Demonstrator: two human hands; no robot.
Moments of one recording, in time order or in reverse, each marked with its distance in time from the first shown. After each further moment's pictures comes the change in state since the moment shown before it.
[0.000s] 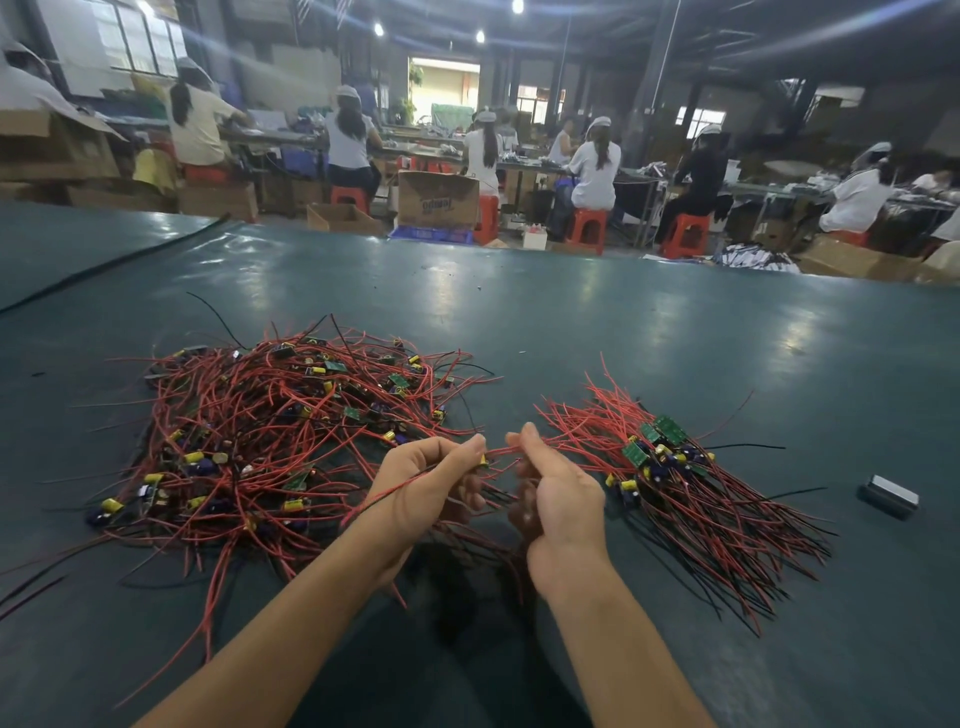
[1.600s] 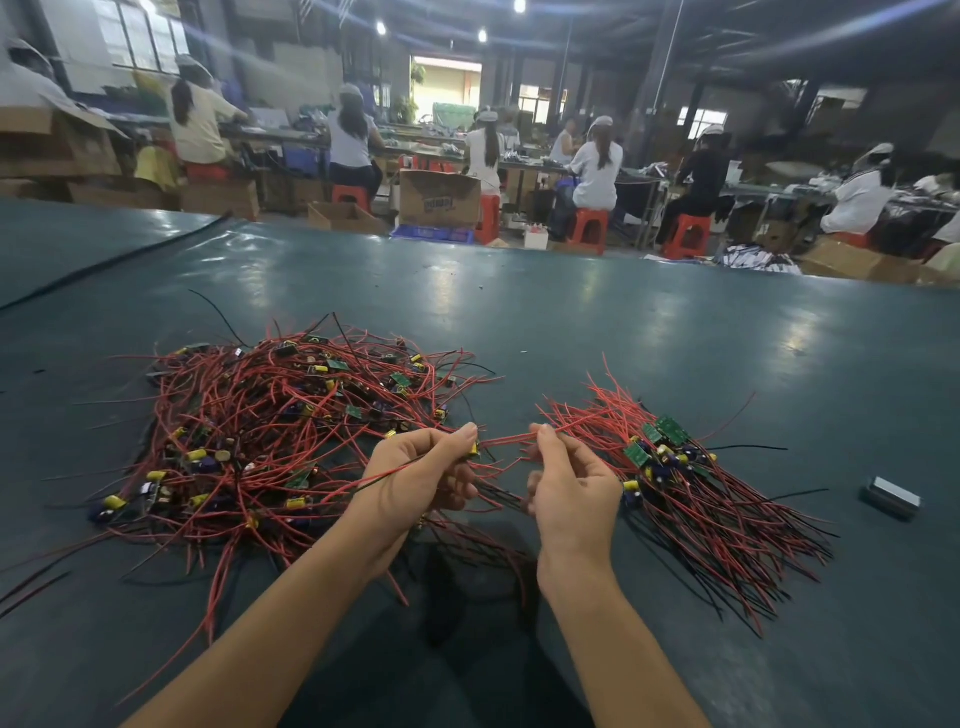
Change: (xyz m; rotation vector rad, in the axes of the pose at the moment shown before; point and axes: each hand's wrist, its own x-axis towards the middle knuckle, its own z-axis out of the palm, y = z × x) left_hand 0.004 0.006 -0.006 -0.047 0.055 -0.050; right_hand -0.003 0.001 -0.003 -0.088 0.097 -0.271
